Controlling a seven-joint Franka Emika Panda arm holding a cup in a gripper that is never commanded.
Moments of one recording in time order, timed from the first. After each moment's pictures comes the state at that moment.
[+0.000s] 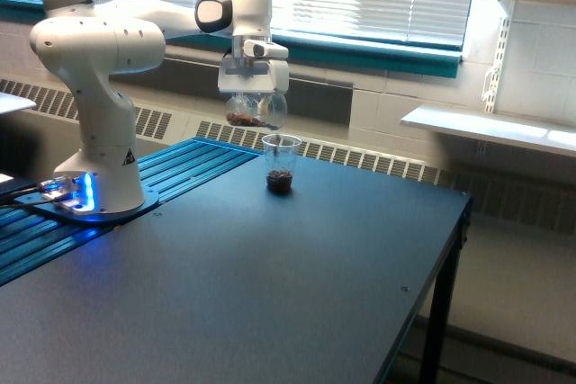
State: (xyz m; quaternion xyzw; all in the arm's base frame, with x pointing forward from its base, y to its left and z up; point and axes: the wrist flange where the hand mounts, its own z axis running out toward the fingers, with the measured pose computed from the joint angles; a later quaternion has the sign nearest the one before) arm 0.211 0.225 0.308 0.97 0.22 0.05 0.09
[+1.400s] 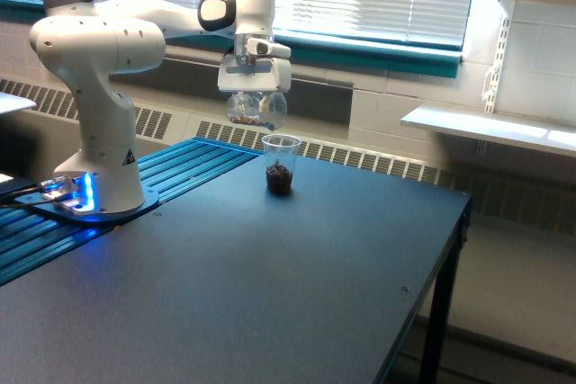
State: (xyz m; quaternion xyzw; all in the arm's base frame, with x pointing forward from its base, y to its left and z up) arm 0.209 0.236 0.310 0.96 0.25 0.04 0.12
